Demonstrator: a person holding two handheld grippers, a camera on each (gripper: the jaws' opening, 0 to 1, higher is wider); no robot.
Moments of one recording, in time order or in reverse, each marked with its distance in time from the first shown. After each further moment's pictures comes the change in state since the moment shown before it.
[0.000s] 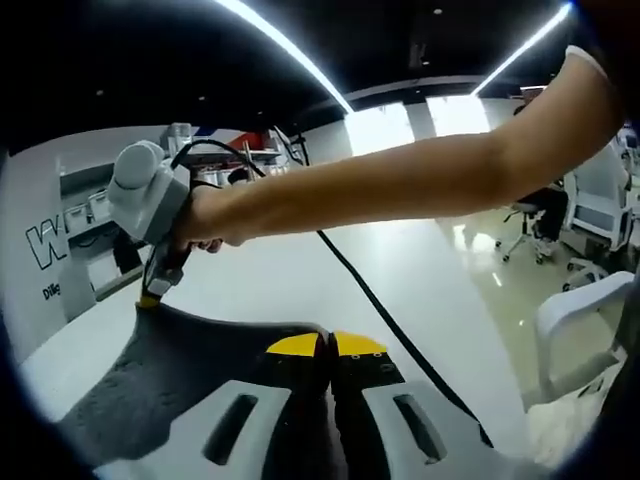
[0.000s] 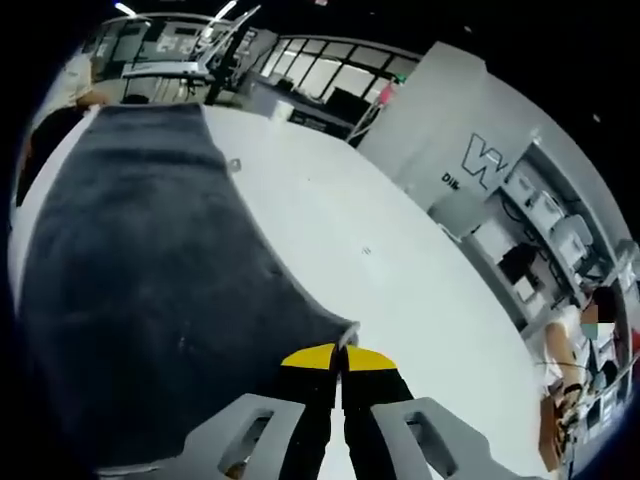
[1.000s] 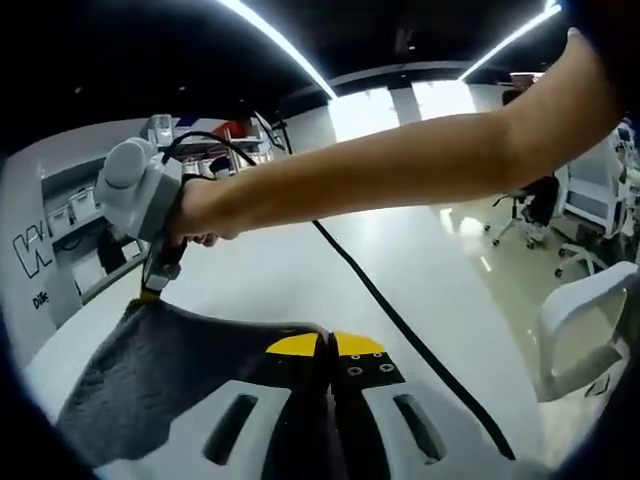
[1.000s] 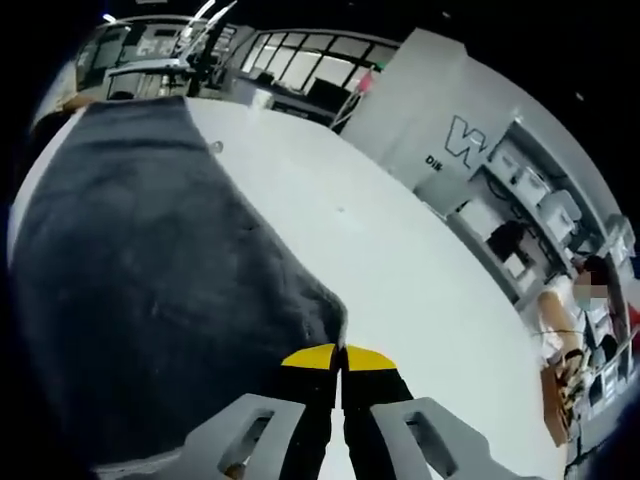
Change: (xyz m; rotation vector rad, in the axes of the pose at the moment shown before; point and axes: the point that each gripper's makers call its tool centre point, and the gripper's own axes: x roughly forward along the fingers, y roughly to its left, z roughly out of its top) left arm 0.101 -0.030 0.002 0.039 0.070 -0.067; right arm -0.012 -0.032 -0.061 0.063 0.035 -0.049
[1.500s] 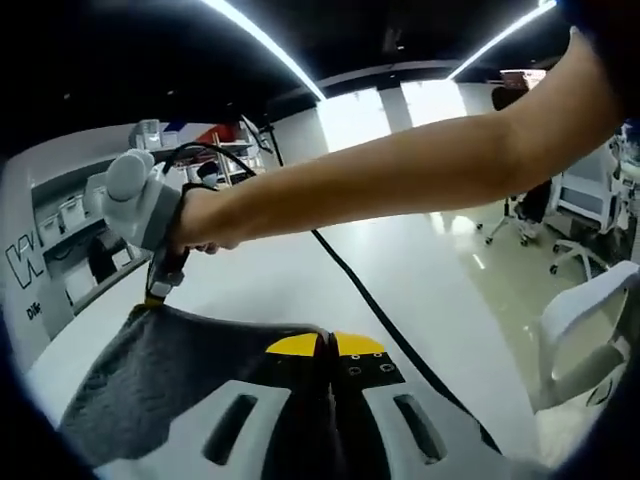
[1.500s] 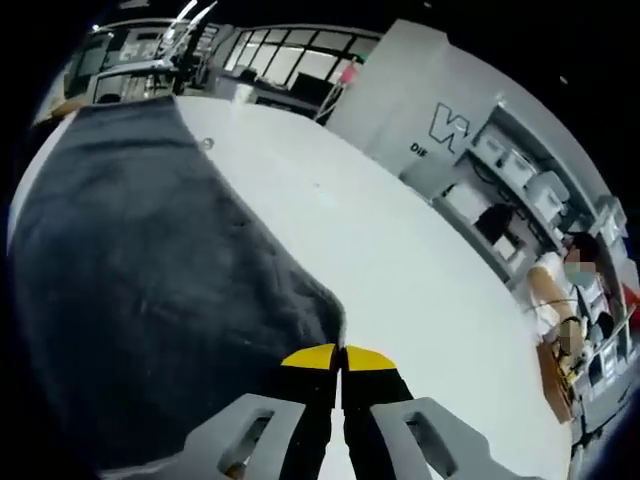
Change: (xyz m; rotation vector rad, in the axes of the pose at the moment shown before) left arm 0.005 -0.008 0.003 0.030 -0.008 -0.043; right arm -0.013 -0.024 -0.044 0.055 0.033 -0.041
